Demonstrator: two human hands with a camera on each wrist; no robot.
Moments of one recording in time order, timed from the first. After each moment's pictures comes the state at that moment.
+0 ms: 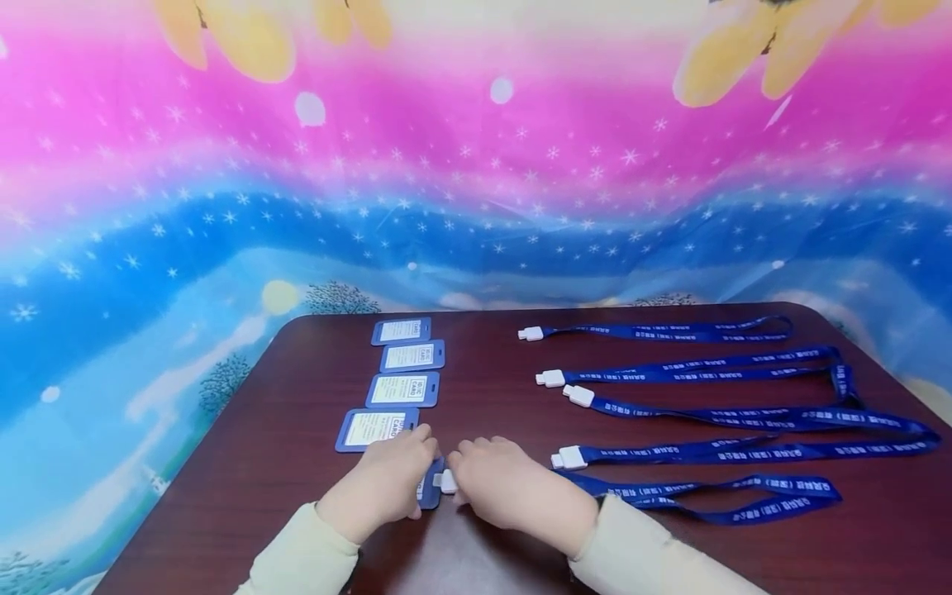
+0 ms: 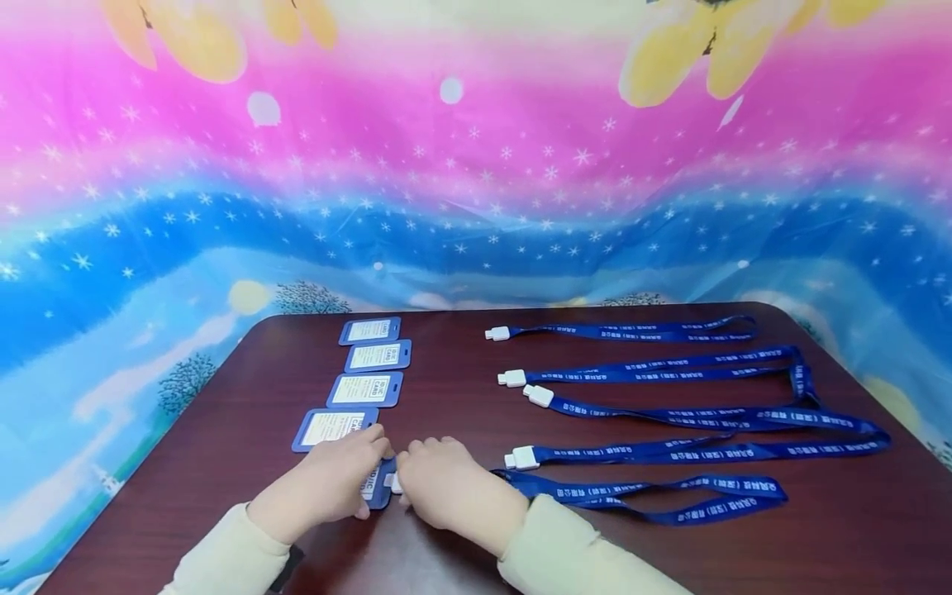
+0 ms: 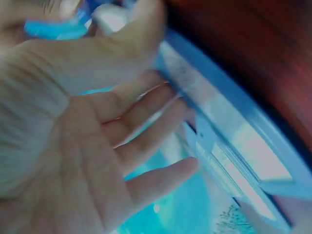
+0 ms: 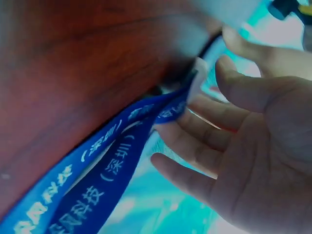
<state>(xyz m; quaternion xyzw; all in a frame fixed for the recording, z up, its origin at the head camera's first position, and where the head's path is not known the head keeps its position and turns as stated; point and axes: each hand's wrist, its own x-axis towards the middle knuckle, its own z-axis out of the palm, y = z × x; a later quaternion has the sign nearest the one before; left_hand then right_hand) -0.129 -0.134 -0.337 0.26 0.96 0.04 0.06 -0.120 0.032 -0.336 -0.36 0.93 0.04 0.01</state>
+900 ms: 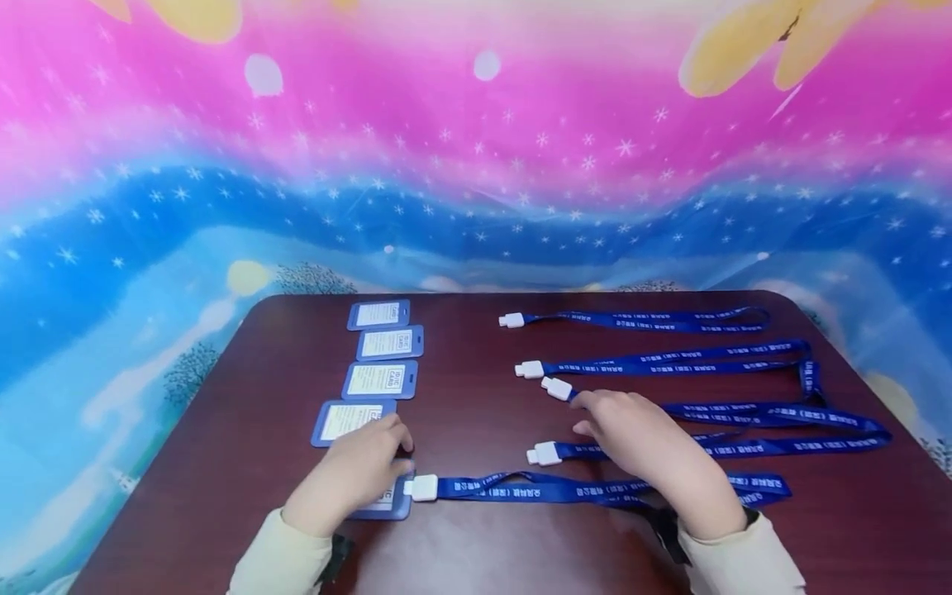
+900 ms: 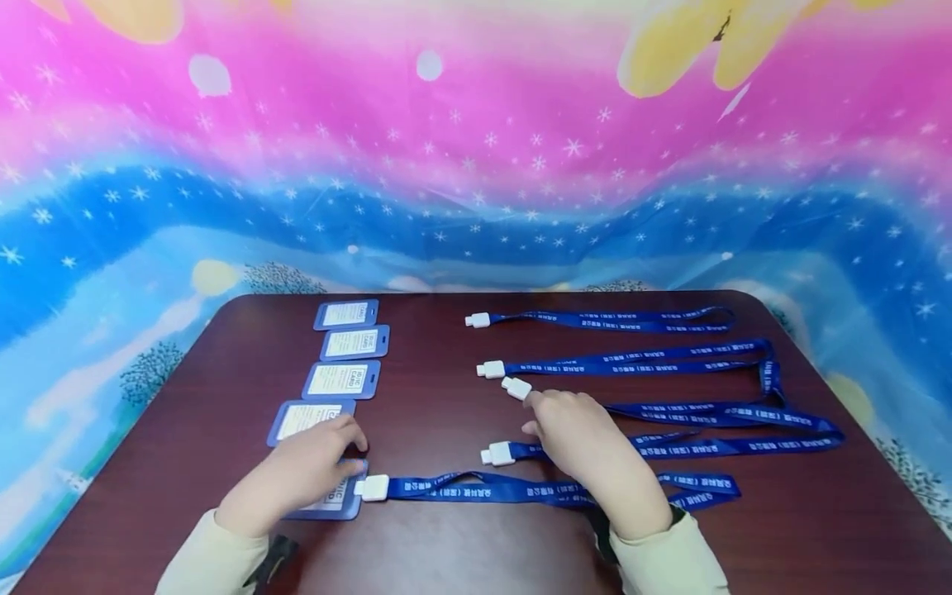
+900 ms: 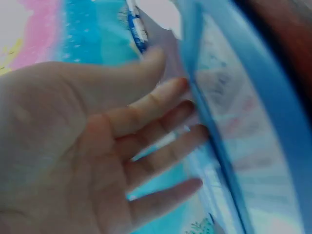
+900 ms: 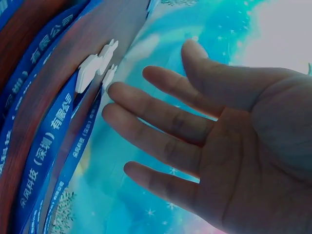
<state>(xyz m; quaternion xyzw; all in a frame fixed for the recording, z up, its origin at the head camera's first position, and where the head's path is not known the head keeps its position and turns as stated) -0.144 -0.137 -0.336 0.19 0.97 0.15 0.07 -0.137 0.189 -0.286 -0.17 0.97 -0.15 0.05</state>
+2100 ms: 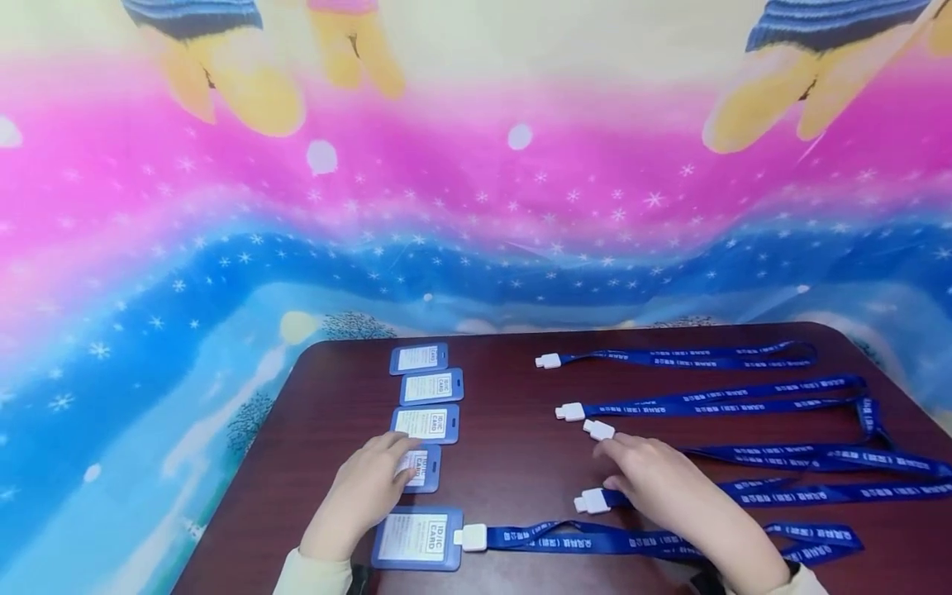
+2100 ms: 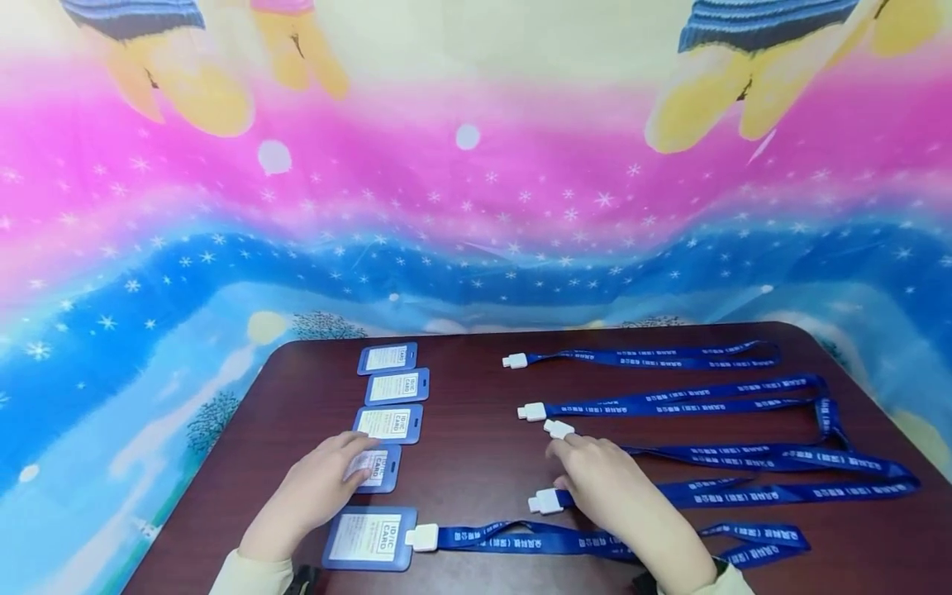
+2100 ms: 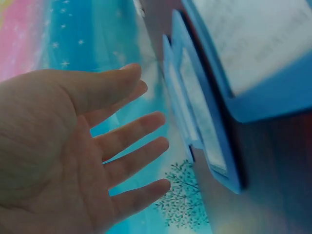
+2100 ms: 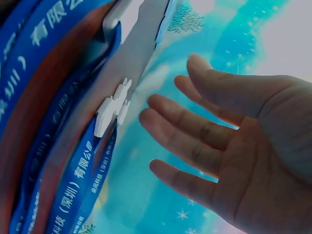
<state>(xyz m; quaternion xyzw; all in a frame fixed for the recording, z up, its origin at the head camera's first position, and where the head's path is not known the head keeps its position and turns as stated) -0.166 -0.187 -0.336 0.14 0.98 0.14 -0.02 -0.145 0.177 -0.304 -0.19 0.97 -0.15 0.04</state>
